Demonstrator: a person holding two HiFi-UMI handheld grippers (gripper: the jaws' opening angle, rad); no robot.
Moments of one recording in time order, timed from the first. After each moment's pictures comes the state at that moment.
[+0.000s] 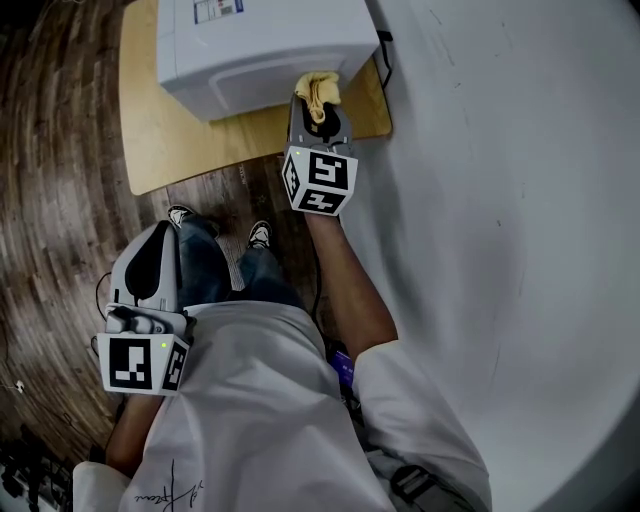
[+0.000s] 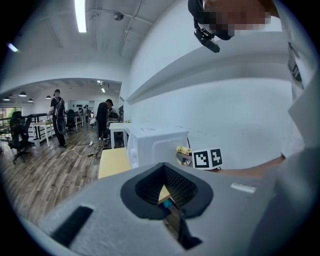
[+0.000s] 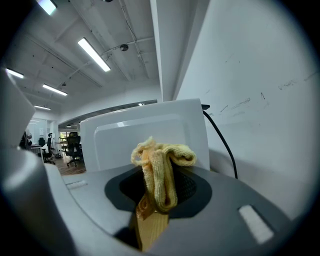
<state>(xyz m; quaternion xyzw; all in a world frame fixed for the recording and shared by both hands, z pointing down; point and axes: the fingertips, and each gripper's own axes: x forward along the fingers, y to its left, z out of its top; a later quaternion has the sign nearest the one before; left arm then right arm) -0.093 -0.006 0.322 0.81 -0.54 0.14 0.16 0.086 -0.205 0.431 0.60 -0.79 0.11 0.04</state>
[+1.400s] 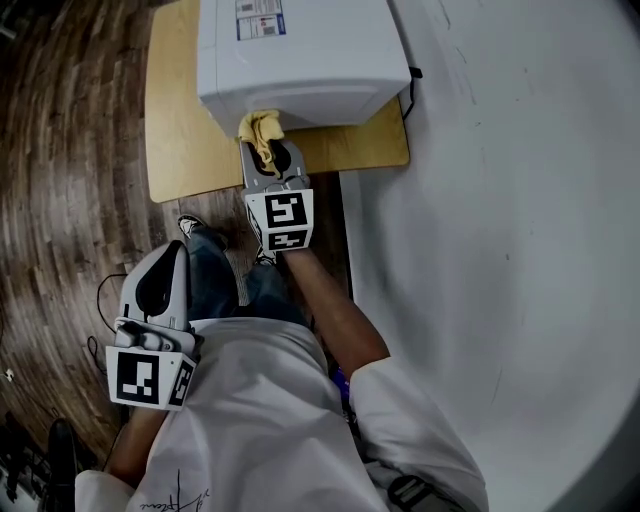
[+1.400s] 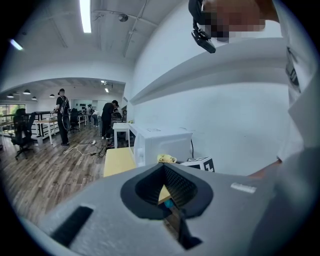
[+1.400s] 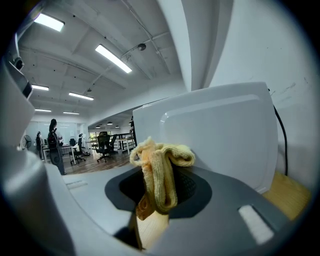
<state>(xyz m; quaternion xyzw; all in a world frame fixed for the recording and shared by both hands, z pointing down) -0.119 0.002 0.318 0.81 -0.55 0.13 0.17 -0.056 -0.168 0.440 0.47 -0.88 0.12 0.05</state>
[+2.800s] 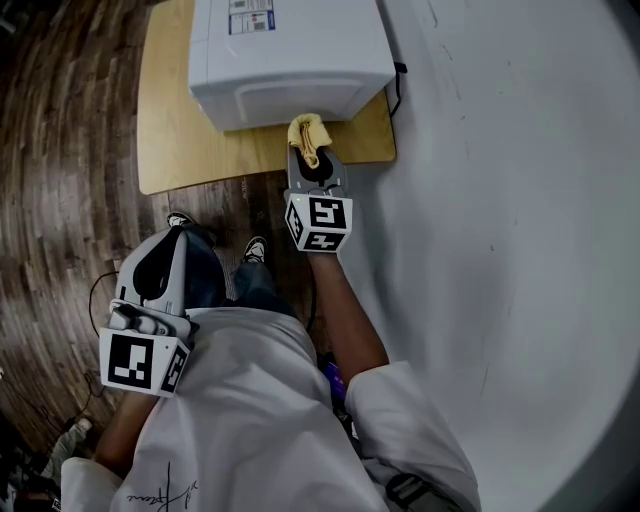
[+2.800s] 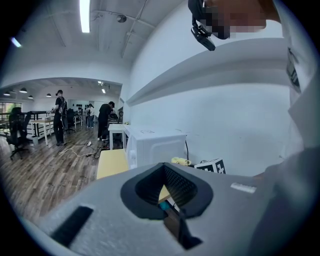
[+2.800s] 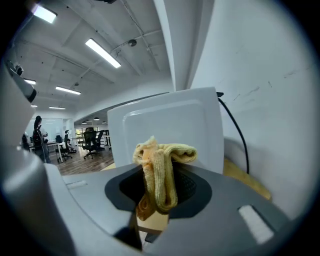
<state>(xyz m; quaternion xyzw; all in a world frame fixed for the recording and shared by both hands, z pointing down) -0.094 0.003 0.314 0.82 -0.53 0.12 0.16 0.052 -0.158 0.457 0.53 -0.84 0.13 0.07</state>
